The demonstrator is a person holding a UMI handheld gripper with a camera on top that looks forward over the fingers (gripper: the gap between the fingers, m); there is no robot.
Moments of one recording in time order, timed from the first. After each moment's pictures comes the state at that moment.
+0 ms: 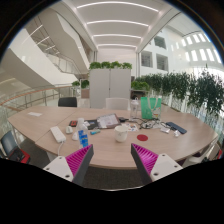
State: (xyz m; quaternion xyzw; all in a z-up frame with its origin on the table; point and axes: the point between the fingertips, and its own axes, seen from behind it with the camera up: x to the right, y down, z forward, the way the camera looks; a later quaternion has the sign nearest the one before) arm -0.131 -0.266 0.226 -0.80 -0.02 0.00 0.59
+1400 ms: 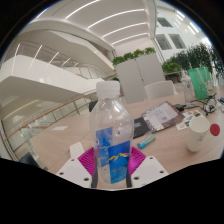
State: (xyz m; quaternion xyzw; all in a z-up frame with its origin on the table) arm -0.346 0.019 0.116 -0.79 -0.06 0.25 0.56
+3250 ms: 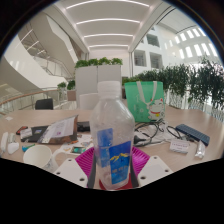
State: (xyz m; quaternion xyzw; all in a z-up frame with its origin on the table) arm 0.088 0.181 0.068 -0.79 0.01 0.00 0.61
